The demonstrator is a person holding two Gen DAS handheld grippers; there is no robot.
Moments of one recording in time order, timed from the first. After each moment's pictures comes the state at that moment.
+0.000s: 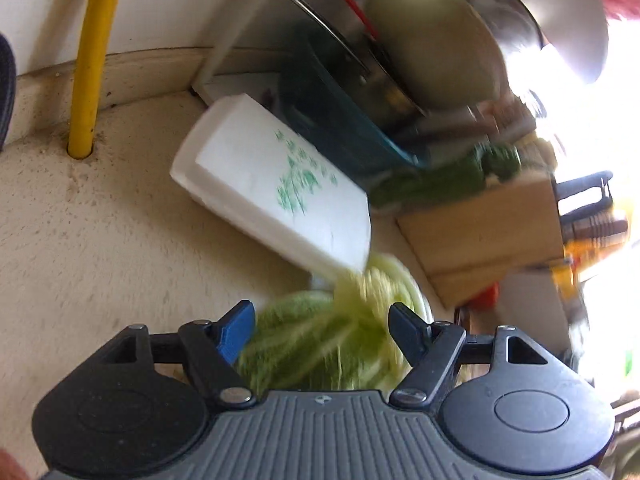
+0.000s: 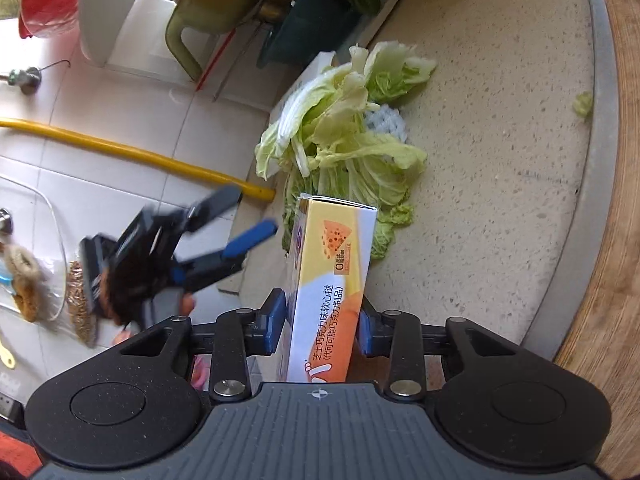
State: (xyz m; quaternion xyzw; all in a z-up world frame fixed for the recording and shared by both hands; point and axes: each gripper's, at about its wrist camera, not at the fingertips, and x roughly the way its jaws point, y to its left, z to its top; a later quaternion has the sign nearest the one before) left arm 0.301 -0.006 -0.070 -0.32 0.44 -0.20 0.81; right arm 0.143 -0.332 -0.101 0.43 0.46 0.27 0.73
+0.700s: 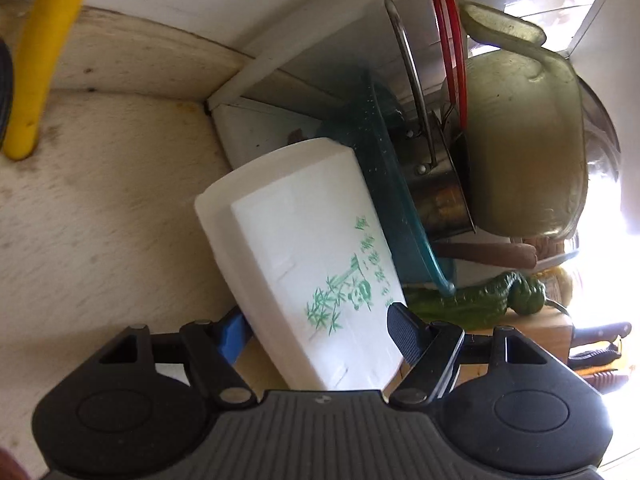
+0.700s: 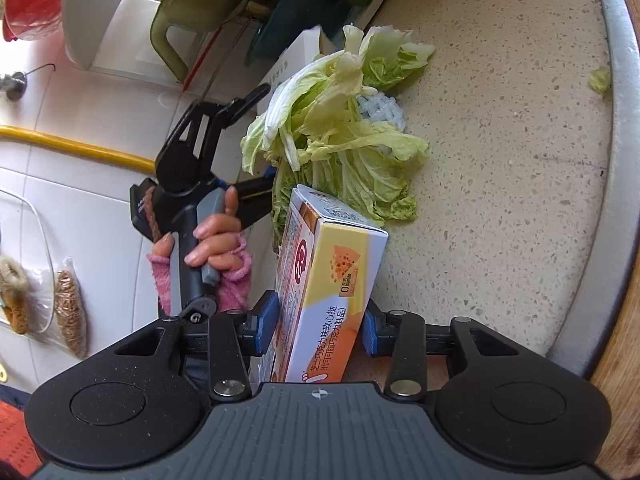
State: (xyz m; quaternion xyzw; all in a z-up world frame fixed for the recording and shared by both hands) left arm 0.370 -0.015 -0.108 -0.45 0.39 -0.15 0.79; right arm 0.142 -0.310 -0.107 0.44 0.45 0.25 0.74
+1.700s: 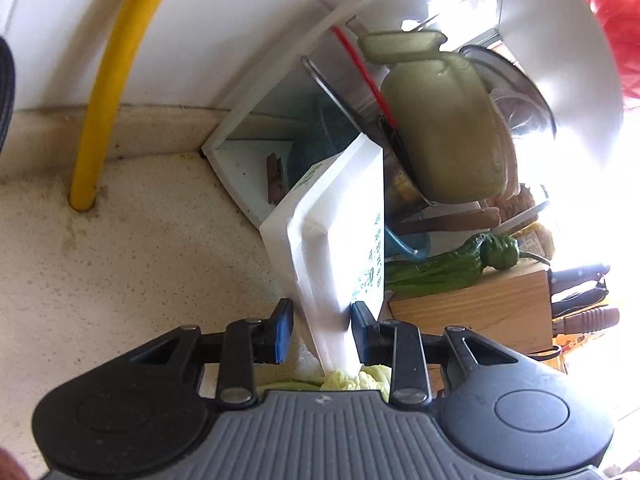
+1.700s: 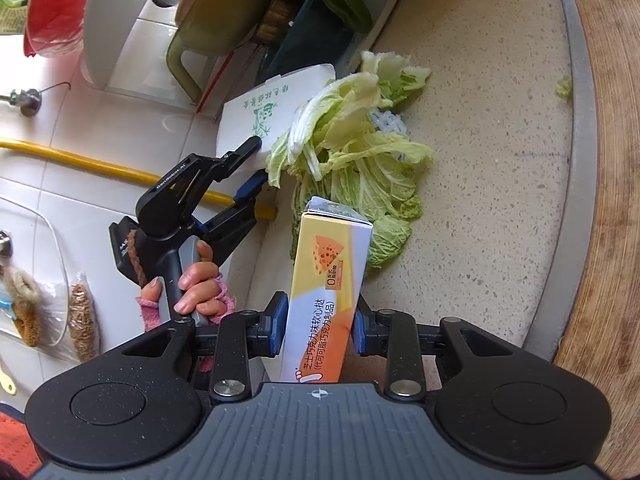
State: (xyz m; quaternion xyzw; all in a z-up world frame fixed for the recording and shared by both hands) left arm 0.314 0.008 -0.052 -0.38 0.38 -0.16 0.83; right arm 0.114 -0.316 -0.091 0.45 0.43 0.22 0.75
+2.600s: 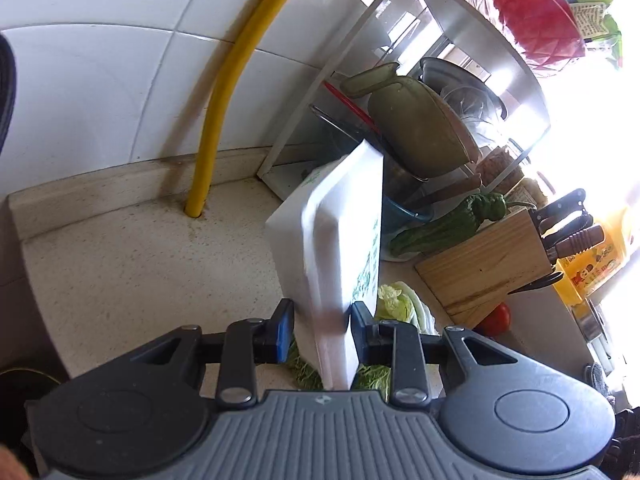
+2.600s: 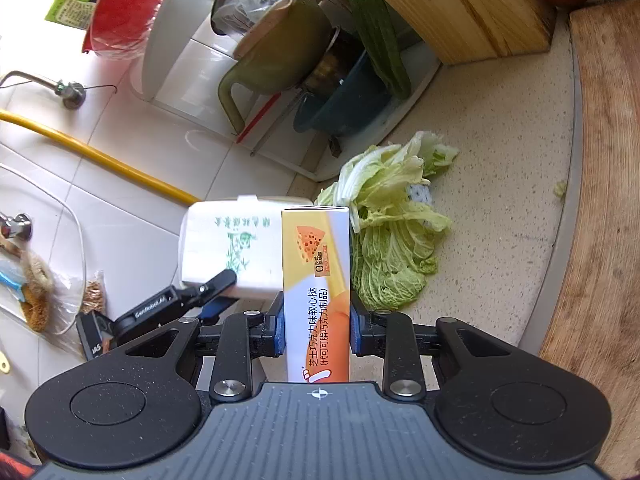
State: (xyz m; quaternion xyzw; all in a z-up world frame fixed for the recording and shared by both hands) left arm 0.191 0.042 -0.008 -0.27 0.35 -0.13 0.89; right arm 0.103 -0.335 -0.046 0.41 0.37 0.23 0.80
